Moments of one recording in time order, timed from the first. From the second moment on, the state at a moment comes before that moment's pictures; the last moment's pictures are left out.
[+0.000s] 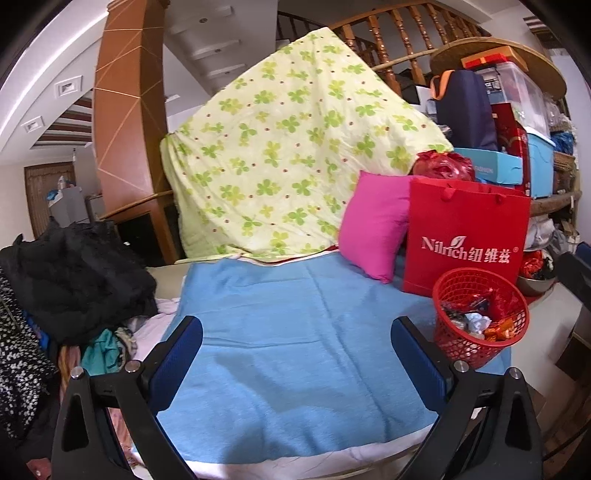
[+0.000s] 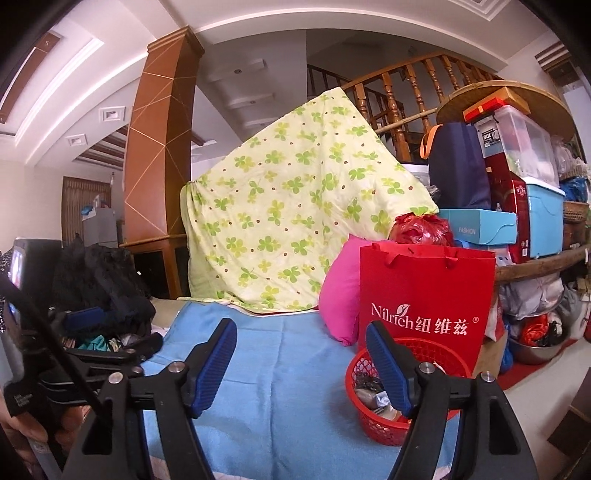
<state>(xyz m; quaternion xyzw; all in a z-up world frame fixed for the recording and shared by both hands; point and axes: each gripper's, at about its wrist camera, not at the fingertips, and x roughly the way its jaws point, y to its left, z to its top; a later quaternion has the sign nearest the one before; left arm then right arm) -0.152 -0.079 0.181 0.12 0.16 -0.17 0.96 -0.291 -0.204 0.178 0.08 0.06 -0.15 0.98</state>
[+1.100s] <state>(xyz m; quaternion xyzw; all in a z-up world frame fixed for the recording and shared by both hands) -0.162 -0.028 0.202 0.10 0.15 -0.11 0.98 -0.294 -0.171 0.219 0.08 0.04 -0.15 0.98</state>
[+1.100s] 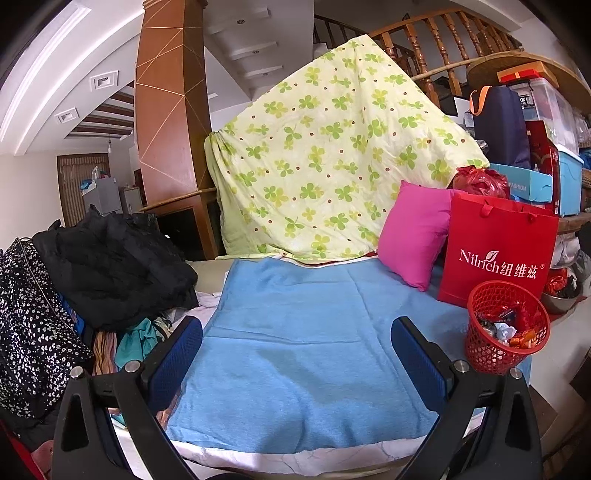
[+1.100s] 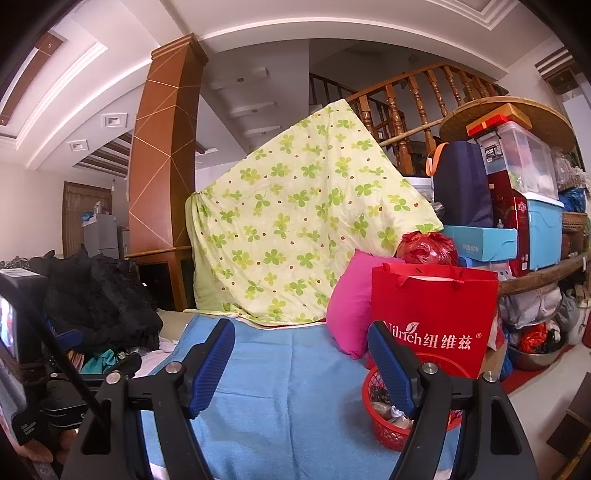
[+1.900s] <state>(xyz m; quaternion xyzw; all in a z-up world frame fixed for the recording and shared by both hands) -0.173 -0.029 0.213 0.10 0.15 -0.12 0.98 -0.292 -0.168 0.232 0.08 0.04 -0.17 0.98</state>
